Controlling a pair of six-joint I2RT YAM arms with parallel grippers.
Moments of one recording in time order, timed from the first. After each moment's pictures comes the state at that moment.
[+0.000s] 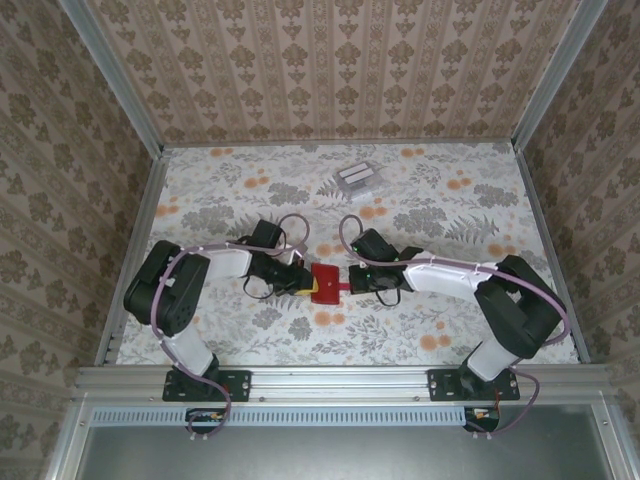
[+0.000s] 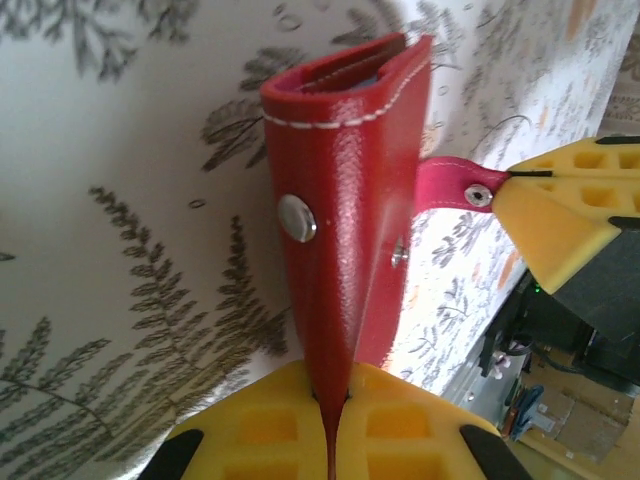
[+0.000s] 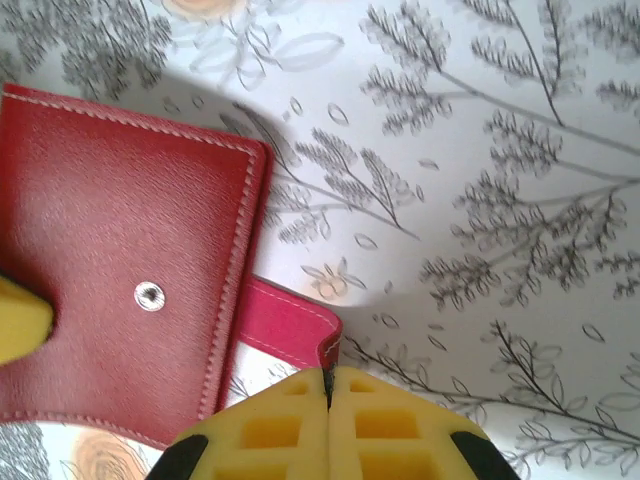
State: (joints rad) left arm -0.50 1.71 0.76 -0.24 0.84 -0.53; right arm 0.70 1.59 0.83 -0.32 -0.08 0.57
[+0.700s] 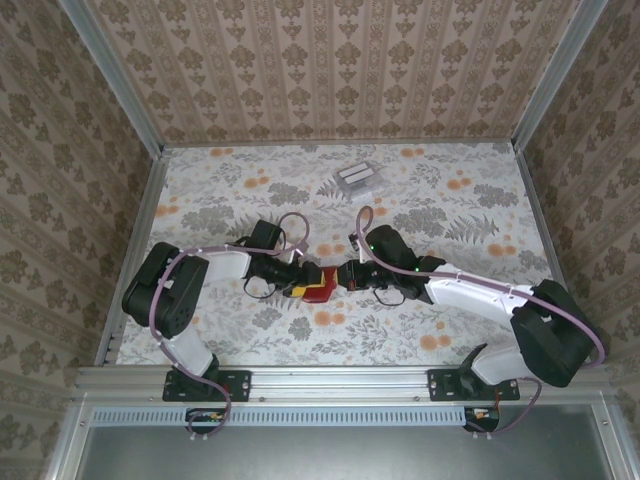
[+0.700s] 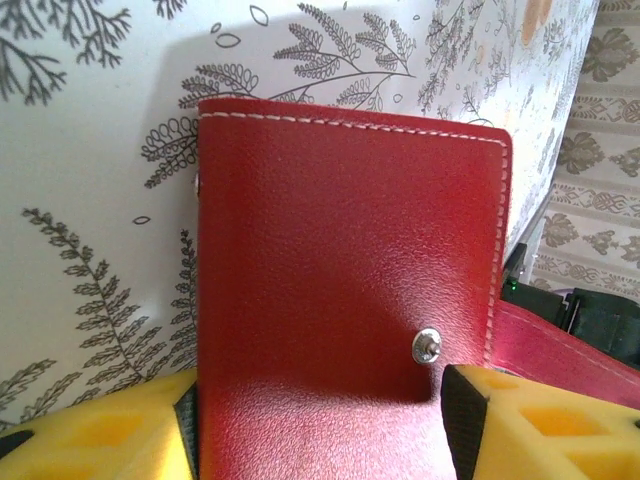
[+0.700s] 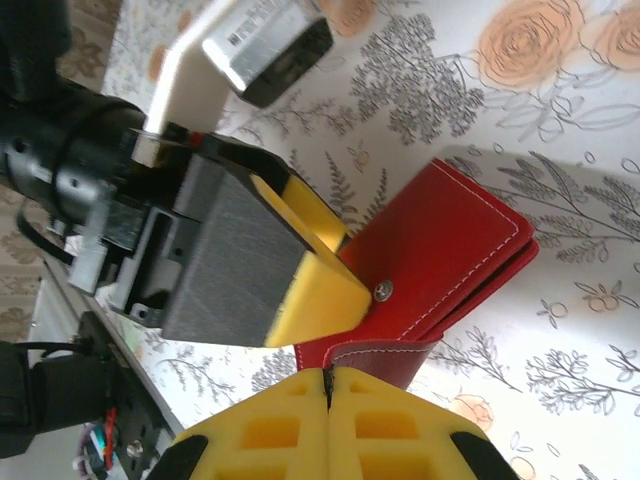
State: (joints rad) left arm -0.51 1.70 0.75 -0.17 0.88 -0.55; right arm 0.70 1.38 0.73 -0.06 -0.35 0.66
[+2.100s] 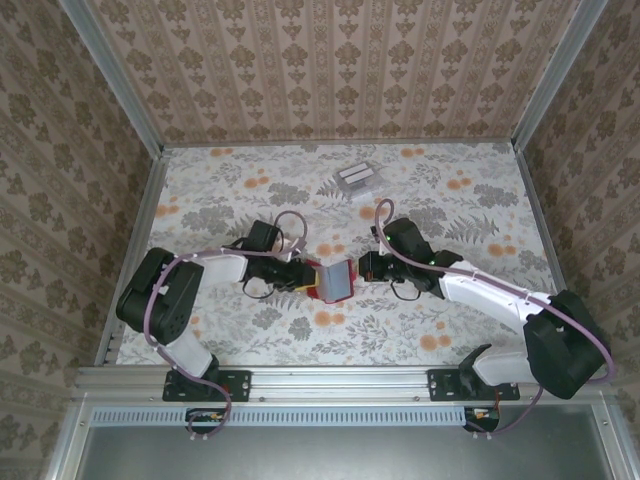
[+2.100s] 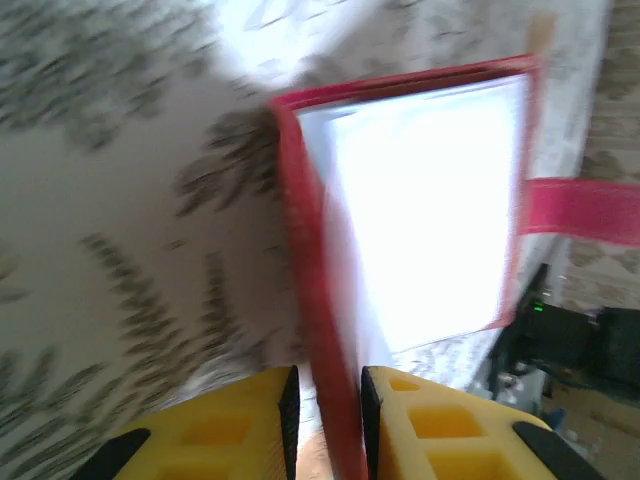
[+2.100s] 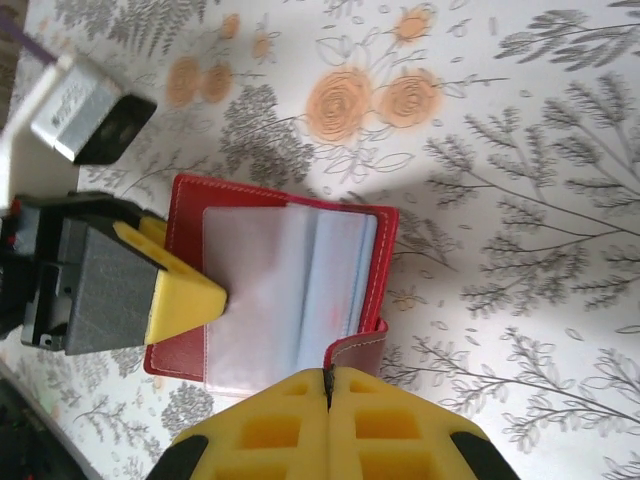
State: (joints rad) left arm -0.50 1.65 0.70 -0.14 0.79 -0.54; right arm 0.57 1.32 0.73 -0.23 -0.24 0.60
